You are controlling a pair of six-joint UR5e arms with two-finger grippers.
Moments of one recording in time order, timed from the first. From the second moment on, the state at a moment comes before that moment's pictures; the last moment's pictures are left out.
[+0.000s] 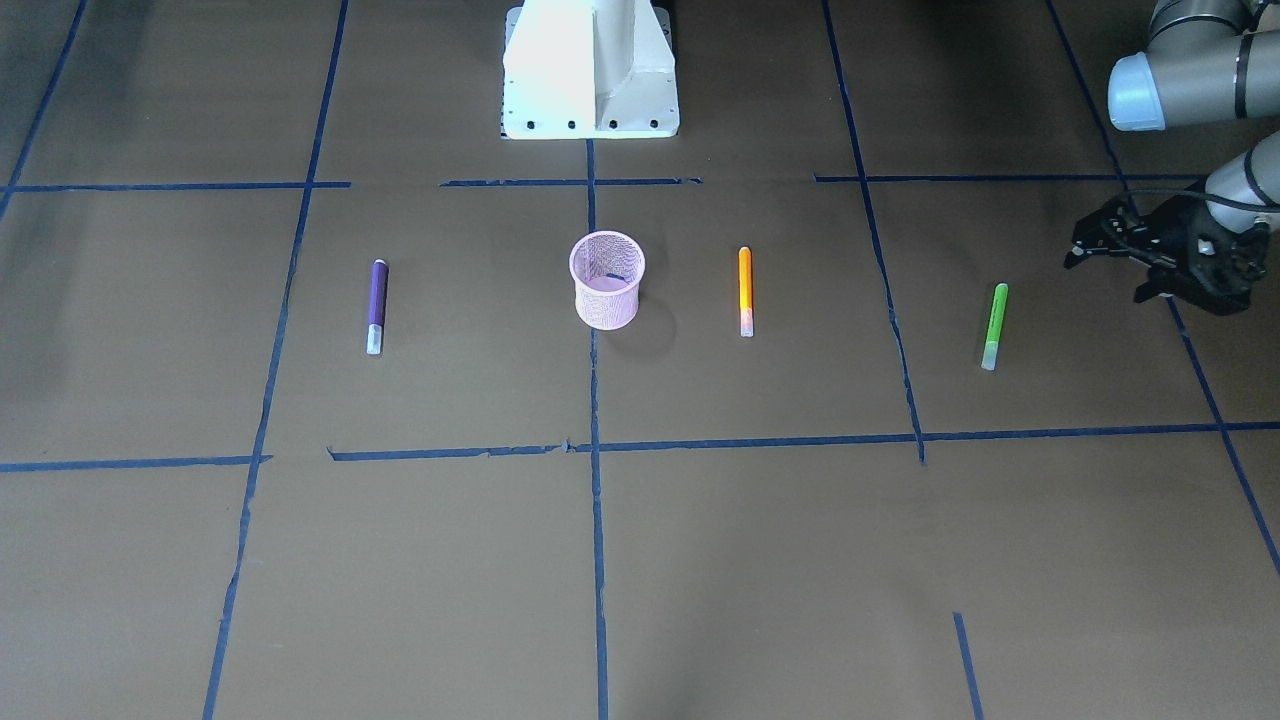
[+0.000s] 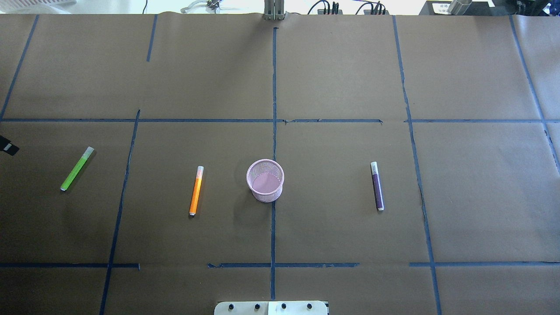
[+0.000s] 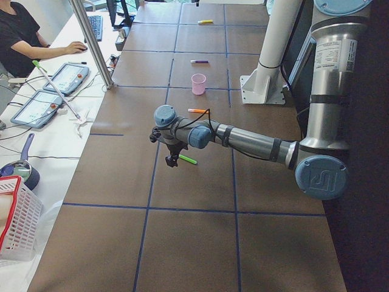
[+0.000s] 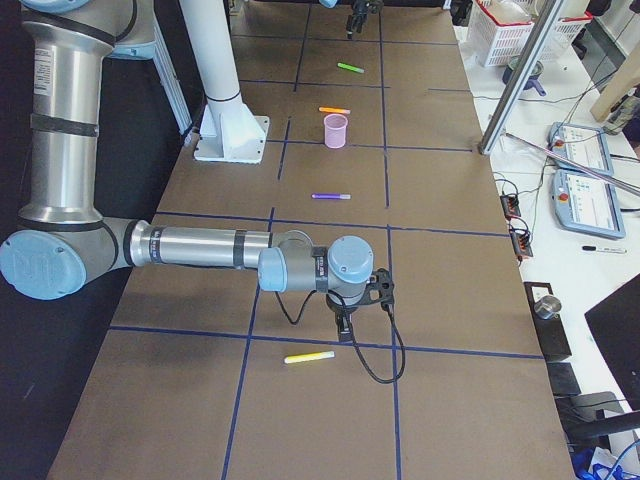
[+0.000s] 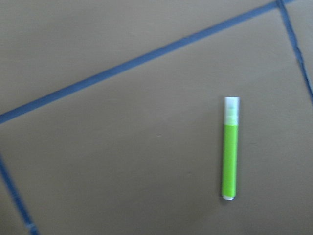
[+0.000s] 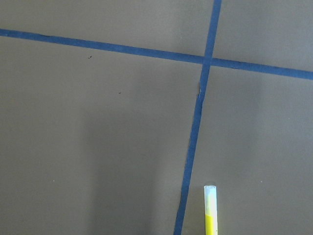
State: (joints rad) left arm -1.11 -1.61 -1.73 -1.73 -2.40 -0.07; right arm 1.50 -1.70 1.68 -1.49 2.42 -0.07
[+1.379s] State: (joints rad) left arm -0.93 -1.76 -1.54 -1.75 -2.26 -0.13; right arm 1.50 -1.70 1.66 -1.45 2.45 -0.08
